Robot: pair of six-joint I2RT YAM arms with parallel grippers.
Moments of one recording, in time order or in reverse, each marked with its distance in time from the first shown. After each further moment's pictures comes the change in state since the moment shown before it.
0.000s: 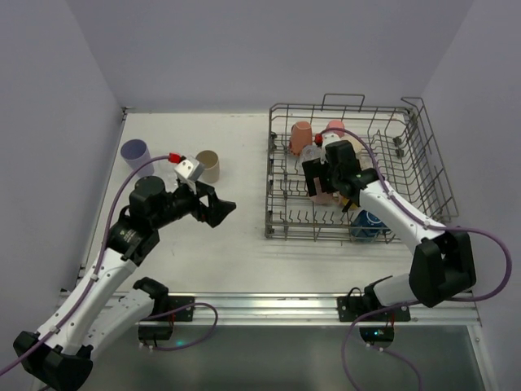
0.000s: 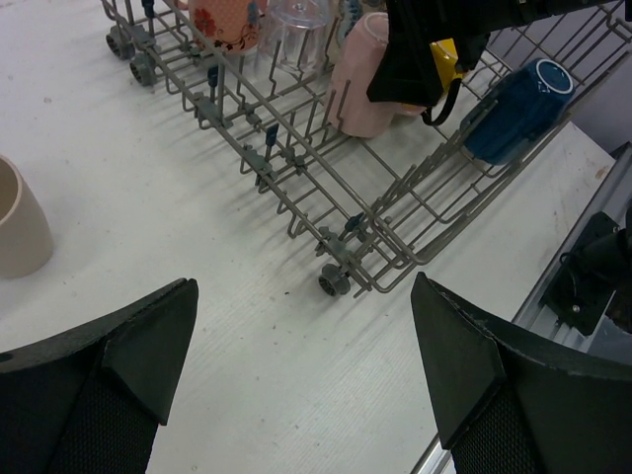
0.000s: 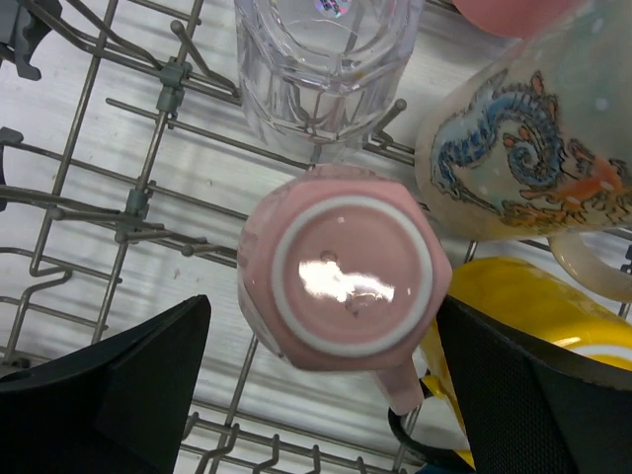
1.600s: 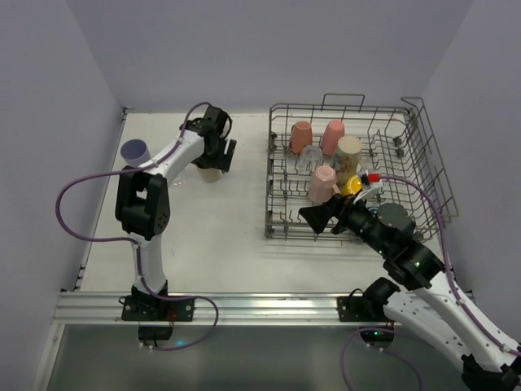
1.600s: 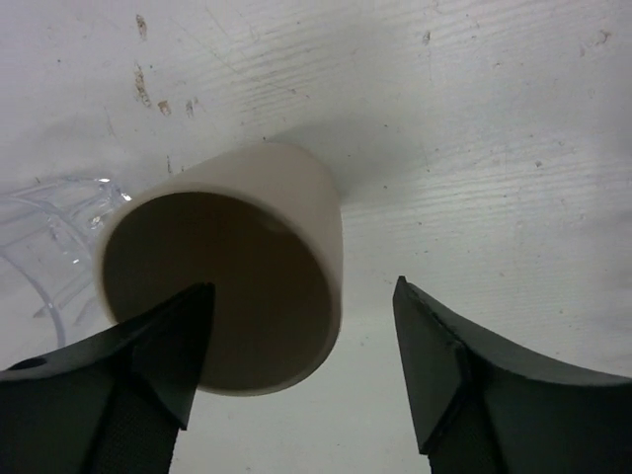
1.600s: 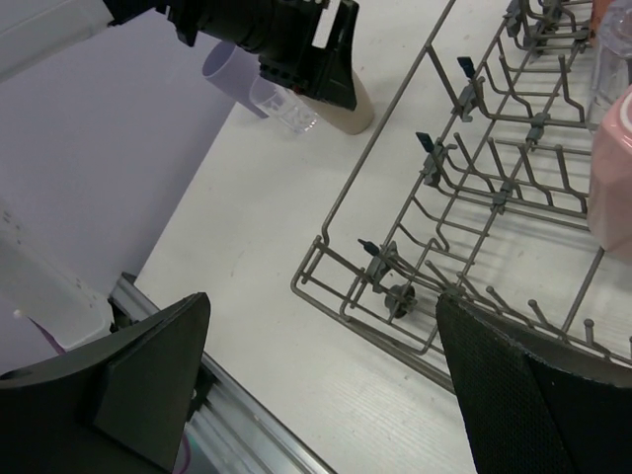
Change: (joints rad) left arm 0.095 1.257 0.933 -0.562 -0.564 0.080; right arm 0.260 -0.854 -0.373 0.149 -0.206 0.557
